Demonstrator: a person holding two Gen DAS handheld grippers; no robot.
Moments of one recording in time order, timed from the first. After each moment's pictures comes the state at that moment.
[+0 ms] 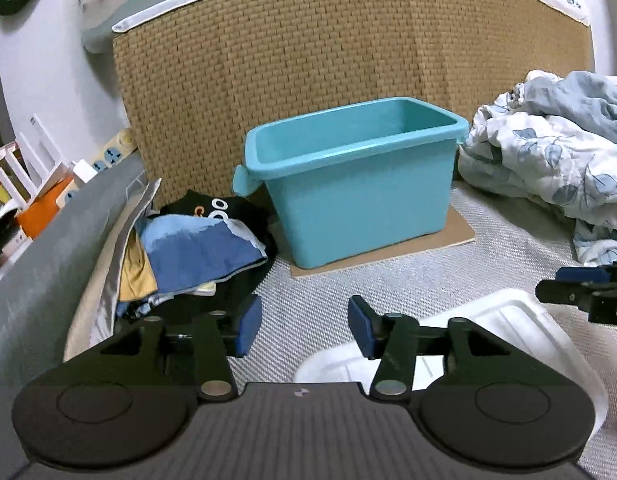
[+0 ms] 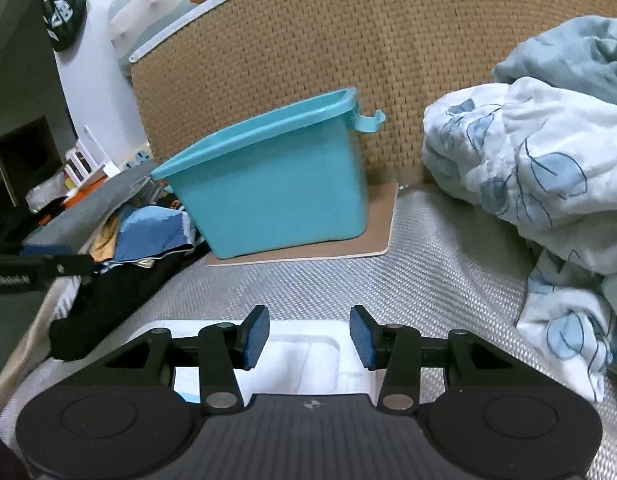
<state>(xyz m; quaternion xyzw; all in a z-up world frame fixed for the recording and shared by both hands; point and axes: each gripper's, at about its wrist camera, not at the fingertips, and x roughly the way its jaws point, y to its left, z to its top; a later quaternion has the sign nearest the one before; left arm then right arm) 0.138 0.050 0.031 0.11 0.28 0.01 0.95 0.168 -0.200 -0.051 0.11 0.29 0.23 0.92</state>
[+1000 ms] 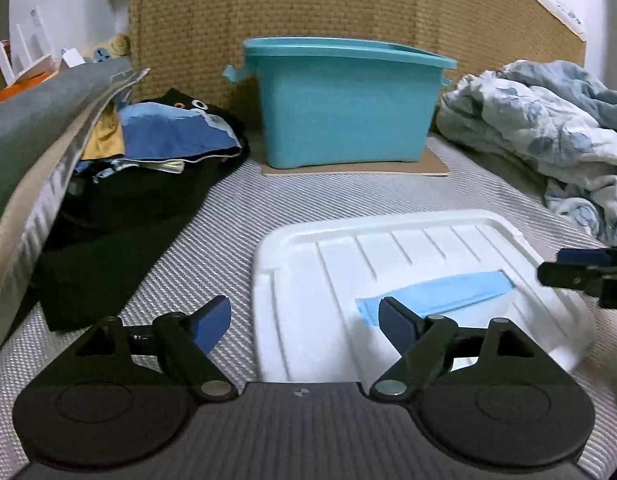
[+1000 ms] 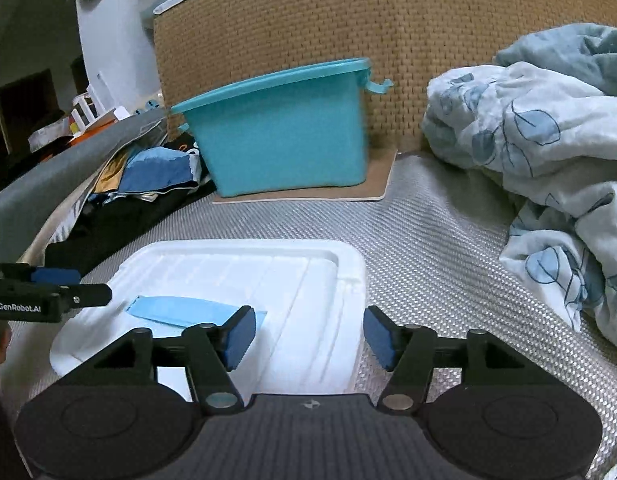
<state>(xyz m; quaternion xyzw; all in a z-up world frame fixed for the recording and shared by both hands) 0.098 0.081 -0.049 0.01 0.32 -0.04 0.95 0.117 -0.190 -0.074 0.04 0.31 0.23 0.92</state>
